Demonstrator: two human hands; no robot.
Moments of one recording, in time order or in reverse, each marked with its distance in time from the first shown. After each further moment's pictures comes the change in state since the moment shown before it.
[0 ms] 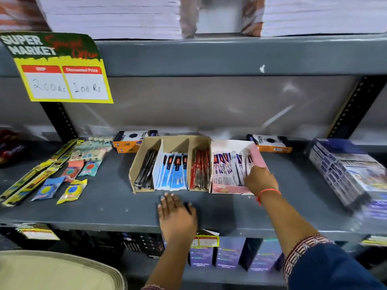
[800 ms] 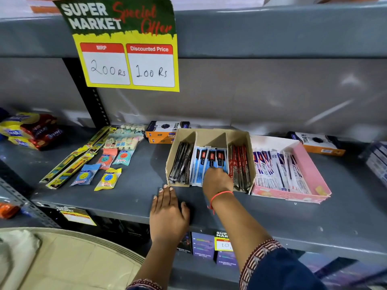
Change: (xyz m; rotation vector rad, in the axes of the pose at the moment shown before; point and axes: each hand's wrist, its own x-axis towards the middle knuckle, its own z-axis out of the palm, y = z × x) left_hand 0.026 -0.105 -0.028 0.030 0.104 0.062; right_hand -0.061 -0.164 0.088 -0.276 -0.104 -0.377
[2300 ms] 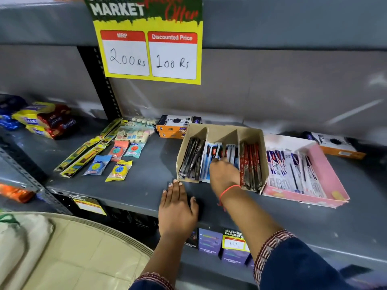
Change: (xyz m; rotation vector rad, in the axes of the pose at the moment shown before) left_hand 0.001 -0.002 0.004 -0.021 0.009 0.005; right_hand 0.013 -0.009 0.000 -0.059 0.099 -0.126
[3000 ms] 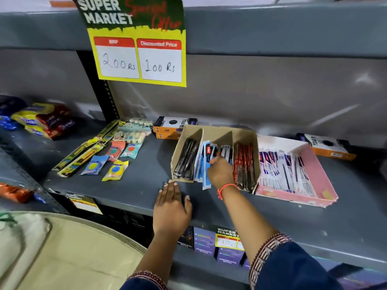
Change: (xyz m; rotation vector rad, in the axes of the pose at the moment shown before) left_hand 0.000 -0.001 0.000 -0.008 0.032 0.005; right_hand 0.001 0.011 -0.006 0.931 -0.010 0.299
